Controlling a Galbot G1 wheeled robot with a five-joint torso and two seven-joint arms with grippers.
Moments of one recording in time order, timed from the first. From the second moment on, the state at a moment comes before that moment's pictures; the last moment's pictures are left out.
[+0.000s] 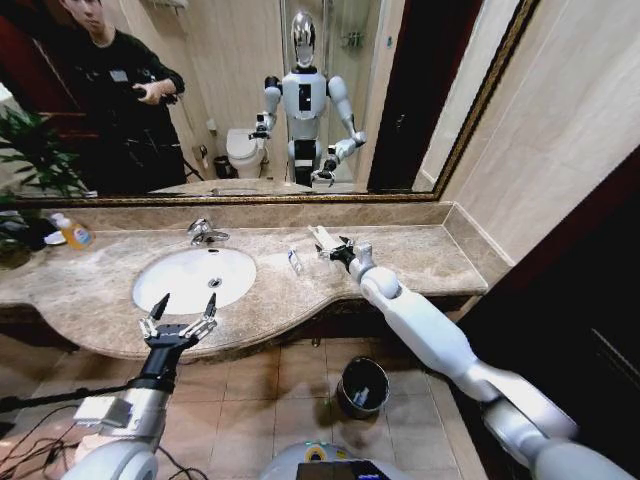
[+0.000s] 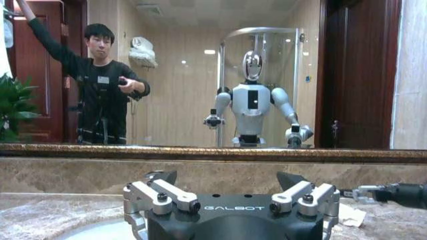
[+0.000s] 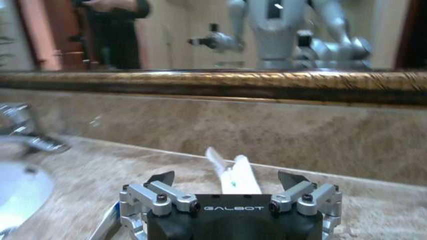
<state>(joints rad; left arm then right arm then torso) 1.84 -1.36 -0.82 -2.47 -0.37 0.04 0.05 -0.42 1.15 -0.16 1.41 0.76 -0.32 0.20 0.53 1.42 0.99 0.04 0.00</state>
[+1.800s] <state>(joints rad) 1.84 -1.36 -0.82 -2.47 -0.37 0.04 0.05 -0.40 1.25 -0.11 1.18 0.82 -0.34 0.24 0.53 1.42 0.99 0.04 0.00</state>
